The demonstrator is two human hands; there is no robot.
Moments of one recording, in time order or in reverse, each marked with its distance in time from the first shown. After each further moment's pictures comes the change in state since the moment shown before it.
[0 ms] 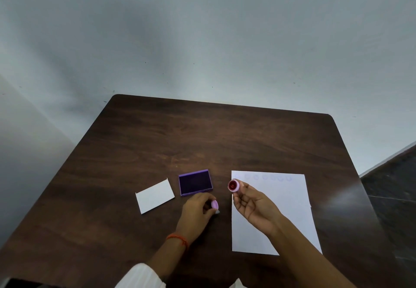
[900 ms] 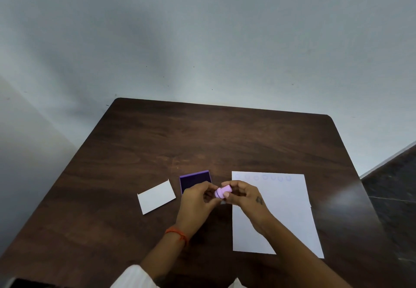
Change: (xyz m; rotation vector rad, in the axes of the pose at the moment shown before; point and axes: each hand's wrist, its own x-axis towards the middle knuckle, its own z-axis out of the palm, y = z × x) left_hand 0.001 0.028 -0.019 -0.090 0.190 0.101; right_hand 0.006 0.015 0.011 -0.905 0.026 -0.481
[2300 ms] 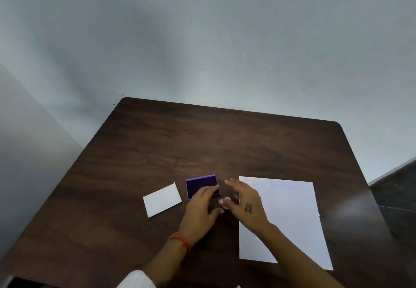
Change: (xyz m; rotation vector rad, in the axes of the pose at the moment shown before) left_hand 0.000 -0.022 -0.002 0.068 -0.112 -0.024; right_hand 0.017 0.011 0.016 -0.490 0.073 -0.311
